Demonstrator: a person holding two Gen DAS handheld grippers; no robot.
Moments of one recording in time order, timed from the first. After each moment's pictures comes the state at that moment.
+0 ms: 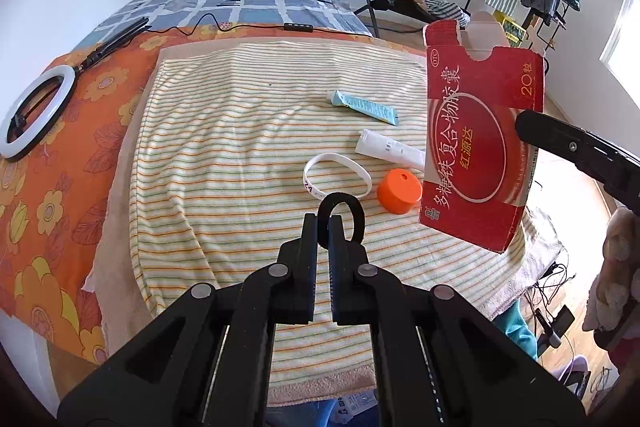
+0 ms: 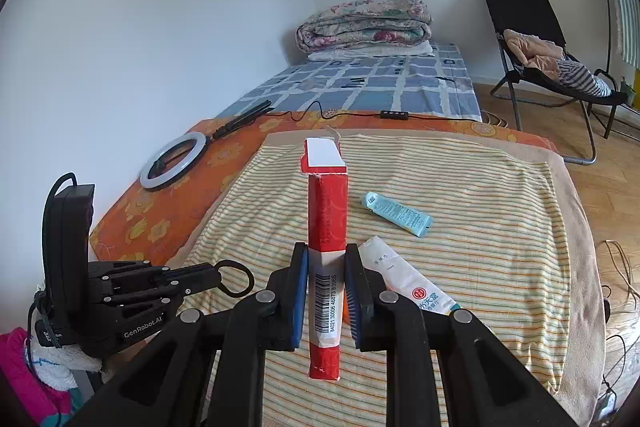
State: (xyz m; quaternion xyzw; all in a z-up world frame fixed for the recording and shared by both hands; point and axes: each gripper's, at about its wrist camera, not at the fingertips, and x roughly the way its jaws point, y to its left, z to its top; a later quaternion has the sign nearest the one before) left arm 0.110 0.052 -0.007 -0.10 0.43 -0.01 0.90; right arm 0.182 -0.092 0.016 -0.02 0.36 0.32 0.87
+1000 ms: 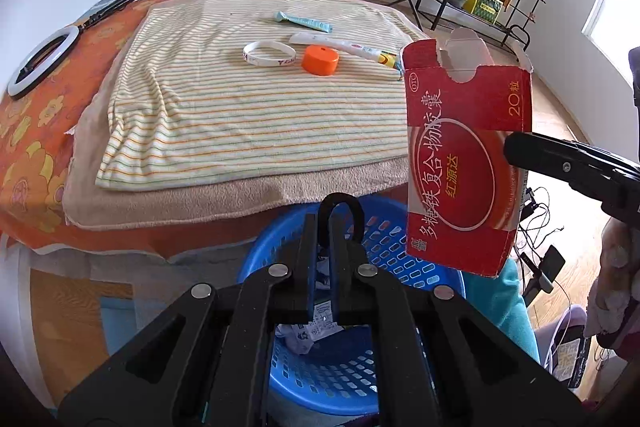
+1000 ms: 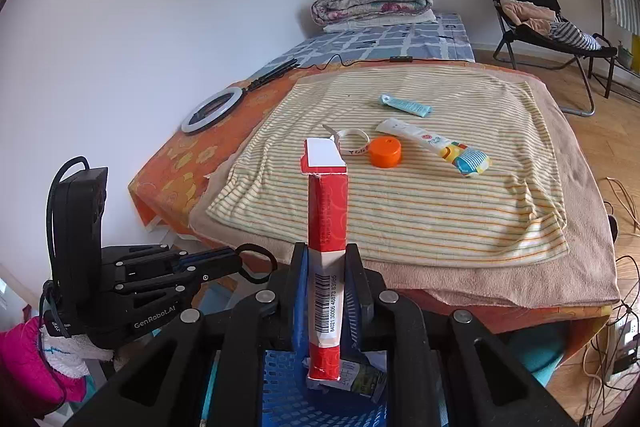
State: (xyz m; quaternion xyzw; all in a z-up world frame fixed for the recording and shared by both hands) left arm -0.037 -0.039 -0.047 -0.09 0.45 -0.04 0.89; right arm 0.020 -0.172 -0.024 0.01 0.41 0.34 0.85
